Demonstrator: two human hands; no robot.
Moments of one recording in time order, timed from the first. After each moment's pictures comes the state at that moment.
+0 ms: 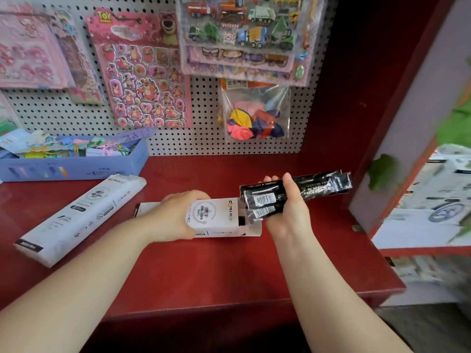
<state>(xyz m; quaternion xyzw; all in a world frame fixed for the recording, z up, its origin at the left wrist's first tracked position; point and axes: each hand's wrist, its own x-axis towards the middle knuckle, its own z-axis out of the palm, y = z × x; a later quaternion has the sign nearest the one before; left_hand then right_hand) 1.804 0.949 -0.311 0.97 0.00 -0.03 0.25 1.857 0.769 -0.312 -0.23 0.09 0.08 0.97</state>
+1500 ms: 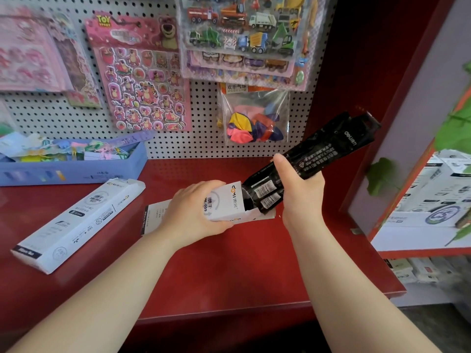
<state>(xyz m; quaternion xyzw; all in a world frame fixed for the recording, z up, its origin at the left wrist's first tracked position) 1.803 0.917 -0.305 0.94 -0.01 0.16 0.31 1.846 0.761 -0.272 -0.58 -0.04 -0.12 0.80</state>
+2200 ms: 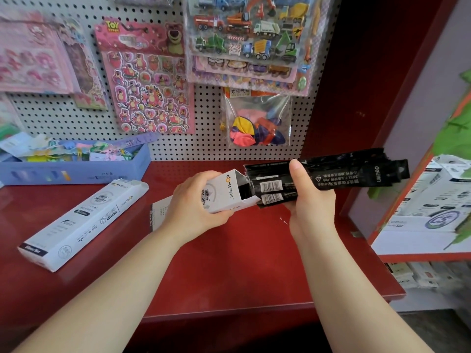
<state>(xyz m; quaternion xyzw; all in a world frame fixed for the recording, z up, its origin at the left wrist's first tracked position) 1.807 0.922 -0.310 0.90 0.01 0.24 0.38 1.837 0.753 -0.275 -0.50 0.01 -0.05 0.87</state>
